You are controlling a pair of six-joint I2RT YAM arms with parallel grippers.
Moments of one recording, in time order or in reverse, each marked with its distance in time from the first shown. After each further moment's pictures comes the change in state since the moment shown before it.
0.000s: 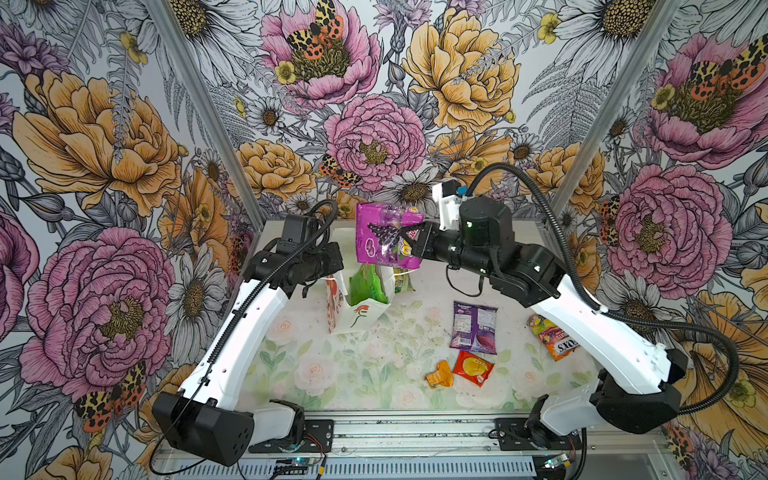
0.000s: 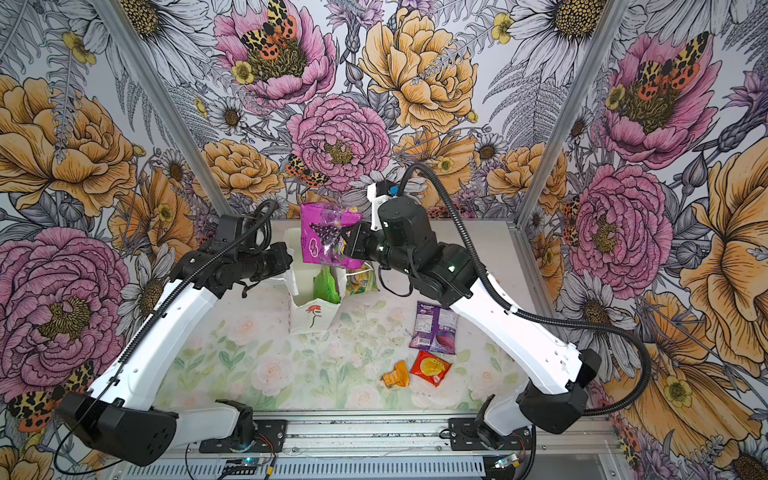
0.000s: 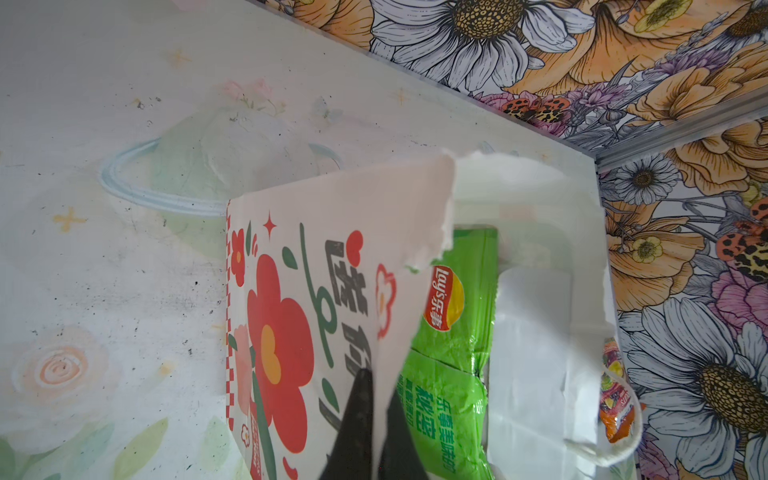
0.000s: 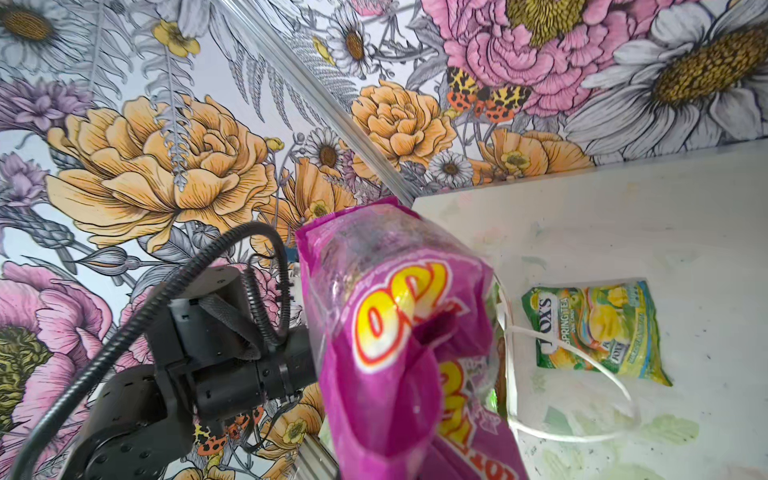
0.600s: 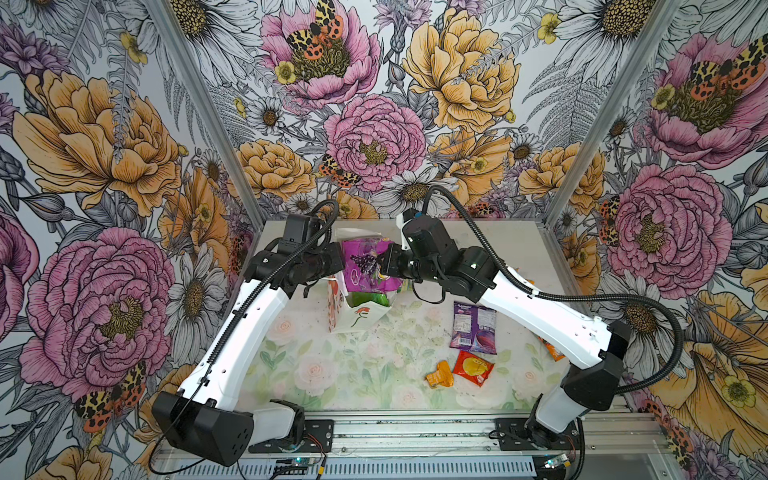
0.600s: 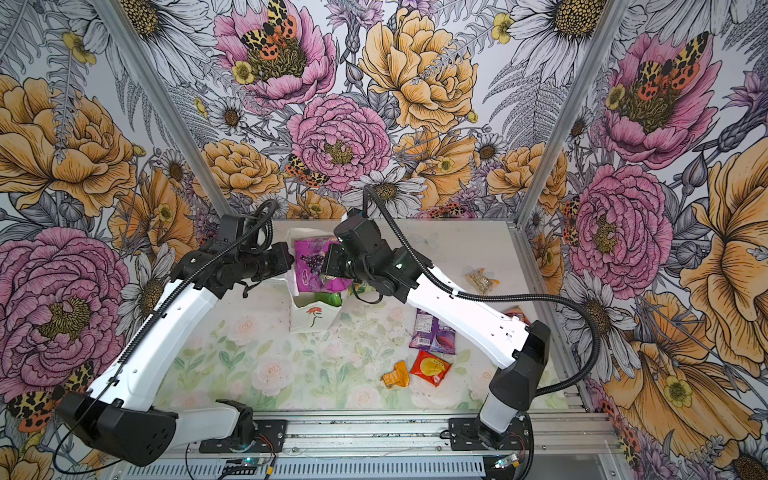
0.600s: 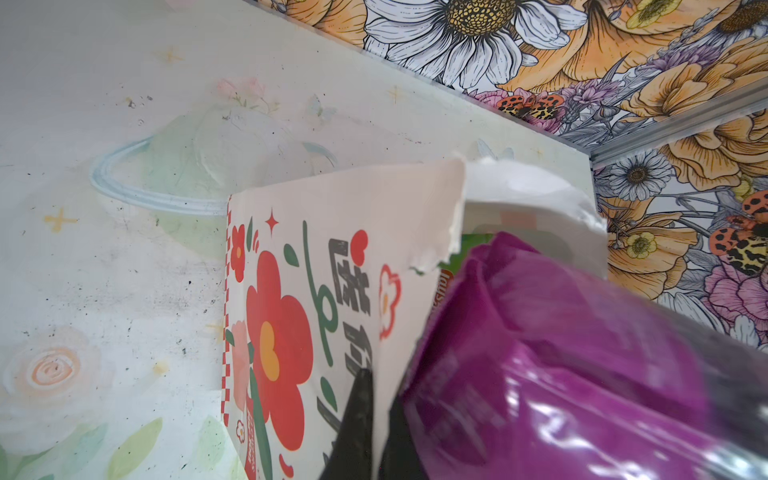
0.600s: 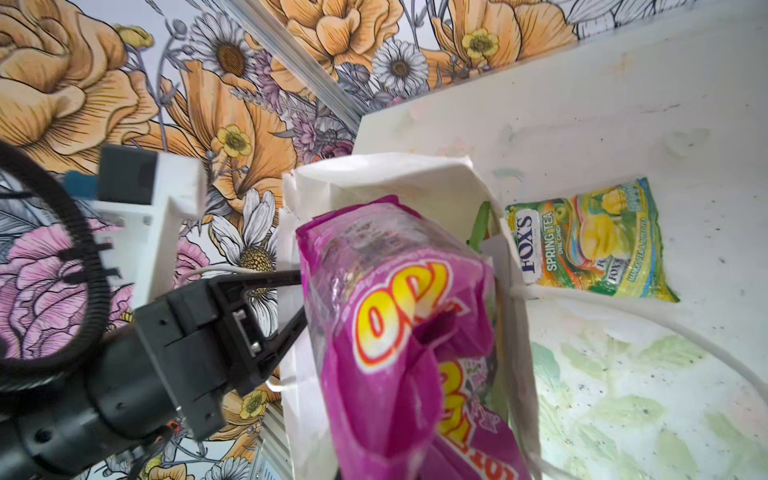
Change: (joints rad) left arm -0.021 0.000 0.007 -0.002 0.000 -0.003; right arm 0.033 0.198 0.000 -0.054 0.008 0.080
